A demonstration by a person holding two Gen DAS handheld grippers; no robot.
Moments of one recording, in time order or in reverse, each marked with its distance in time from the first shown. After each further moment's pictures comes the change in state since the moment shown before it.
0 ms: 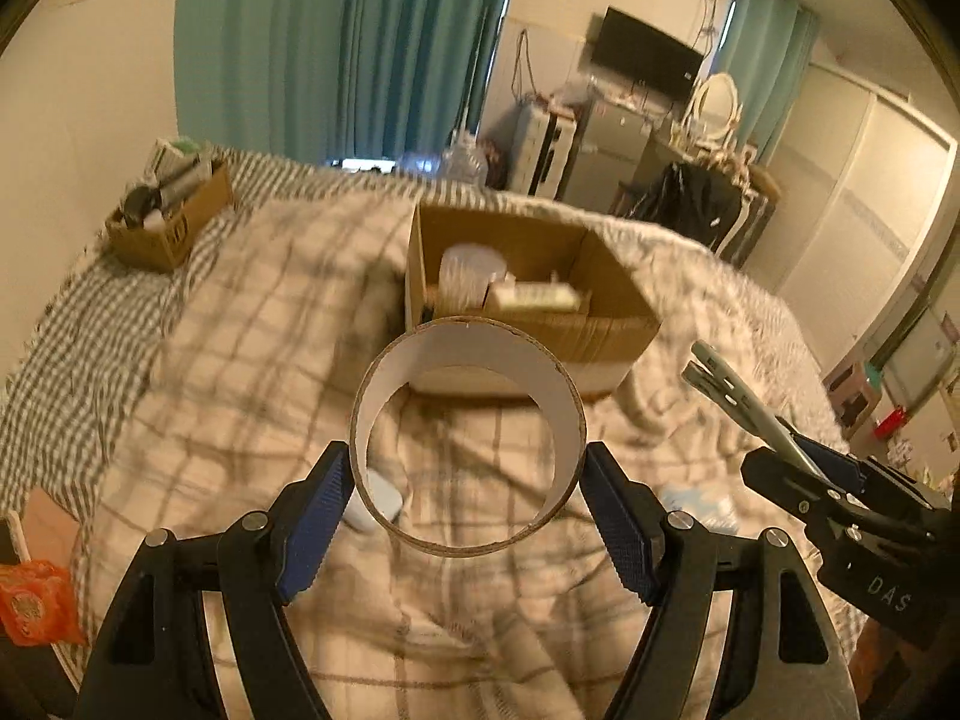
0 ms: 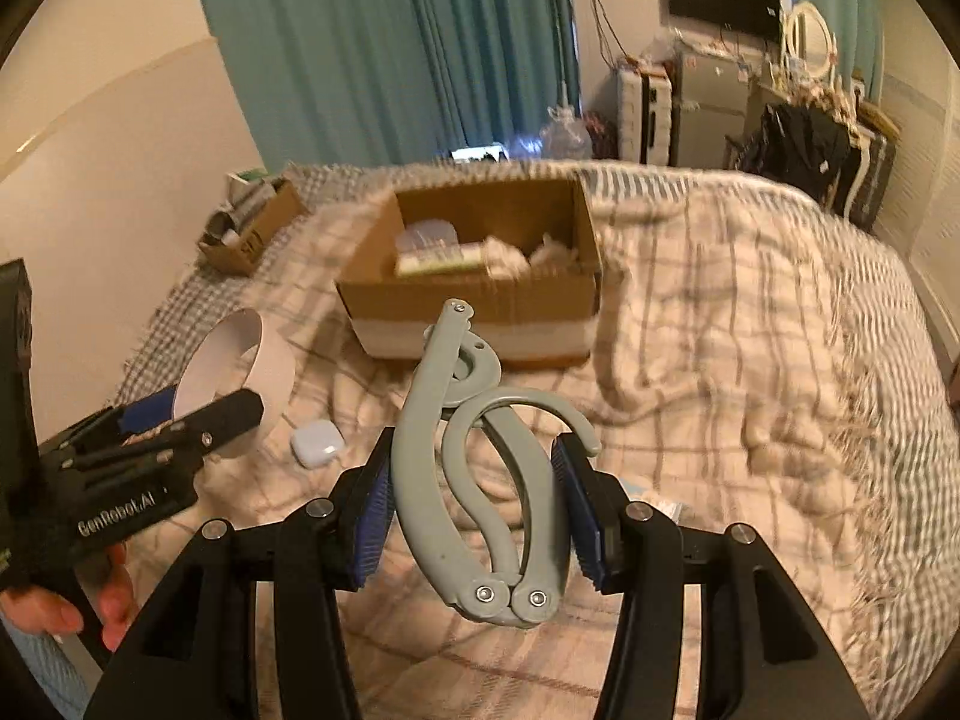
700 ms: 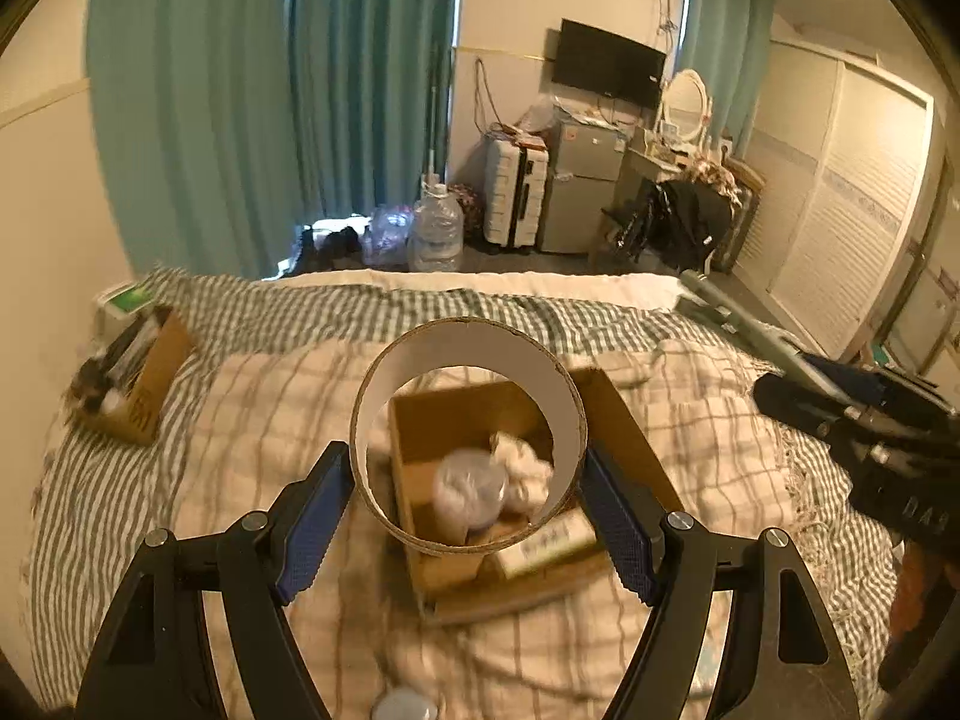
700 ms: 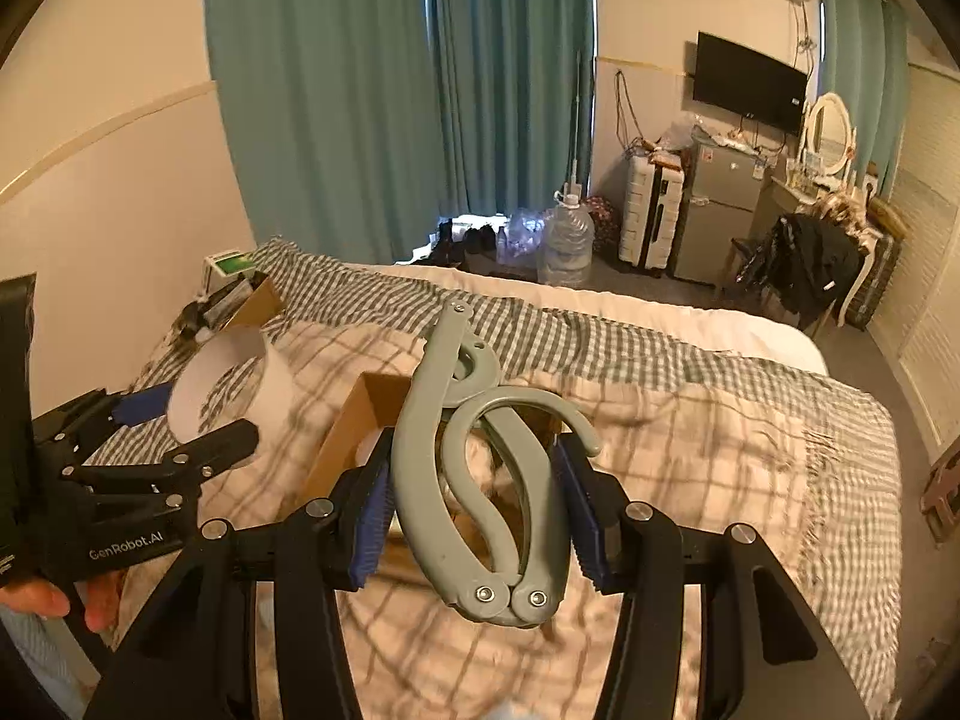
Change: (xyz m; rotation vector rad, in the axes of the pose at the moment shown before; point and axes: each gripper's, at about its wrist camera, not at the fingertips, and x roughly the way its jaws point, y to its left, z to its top) left arm 0.067 -0.022 0.166 0.155 -0.056 0.006; right arm 0.046 -0.024 0.184 -0.090 -0.093 -0.022
